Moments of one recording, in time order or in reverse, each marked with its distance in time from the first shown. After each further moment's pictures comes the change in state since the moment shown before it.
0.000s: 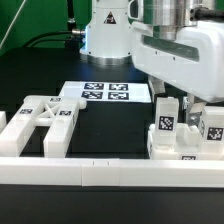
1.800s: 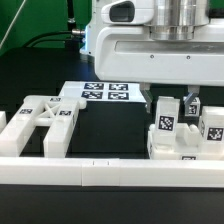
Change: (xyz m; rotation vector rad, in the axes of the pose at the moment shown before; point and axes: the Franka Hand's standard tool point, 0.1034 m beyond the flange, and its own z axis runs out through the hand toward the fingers) arm 0.003 0.007 0.001 -0.008 0.018 -0.835
